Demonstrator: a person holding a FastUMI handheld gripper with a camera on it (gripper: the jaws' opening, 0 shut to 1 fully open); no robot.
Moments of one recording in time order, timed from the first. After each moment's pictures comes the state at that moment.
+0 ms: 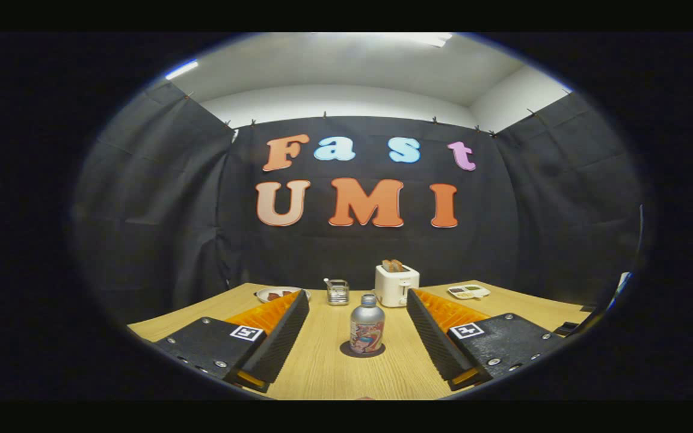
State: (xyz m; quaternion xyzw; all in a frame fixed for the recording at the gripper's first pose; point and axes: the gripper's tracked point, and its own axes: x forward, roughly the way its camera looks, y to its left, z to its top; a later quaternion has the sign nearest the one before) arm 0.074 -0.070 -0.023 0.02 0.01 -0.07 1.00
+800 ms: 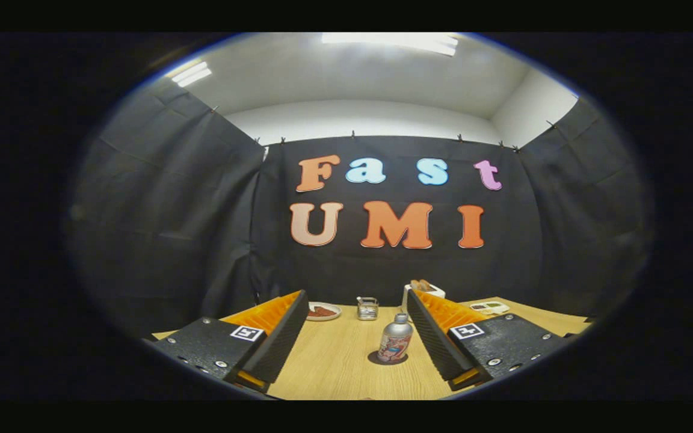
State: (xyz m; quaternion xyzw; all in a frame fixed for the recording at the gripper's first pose) arm 0.045 -0.042 0.031 0.01 -0.04 -0.03 1.00
